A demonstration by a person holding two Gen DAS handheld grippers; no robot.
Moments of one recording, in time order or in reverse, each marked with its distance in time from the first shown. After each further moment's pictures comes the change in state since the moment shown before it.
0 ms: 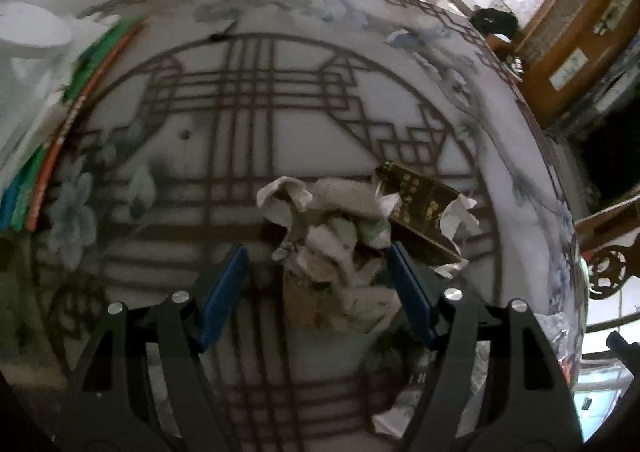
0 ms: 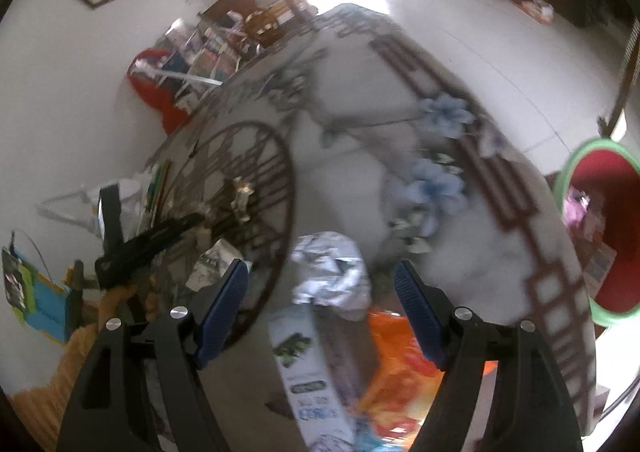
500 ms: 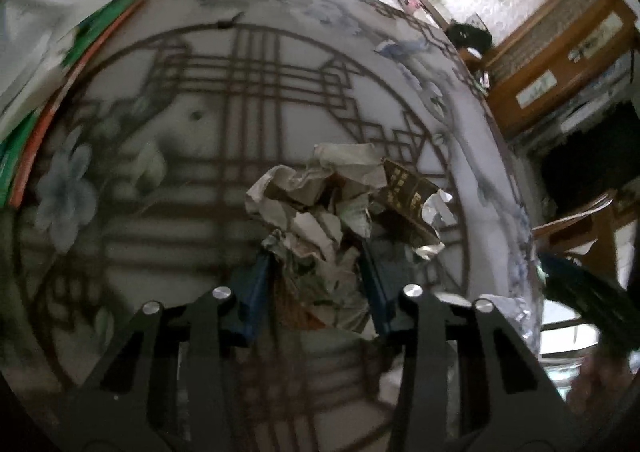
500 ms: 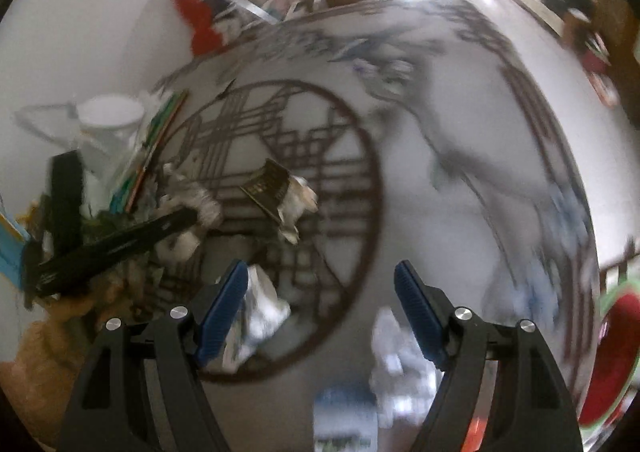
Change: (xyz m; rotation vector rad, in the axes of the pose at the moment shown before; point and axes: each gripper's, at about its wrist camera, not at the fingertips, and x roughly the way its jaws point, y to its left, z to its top) left arm -0.026 0.041 -0.015 -0.090 0.012 -0.178; right arm 0.117 0.101 0.059 -0.376 0.163 -0.058
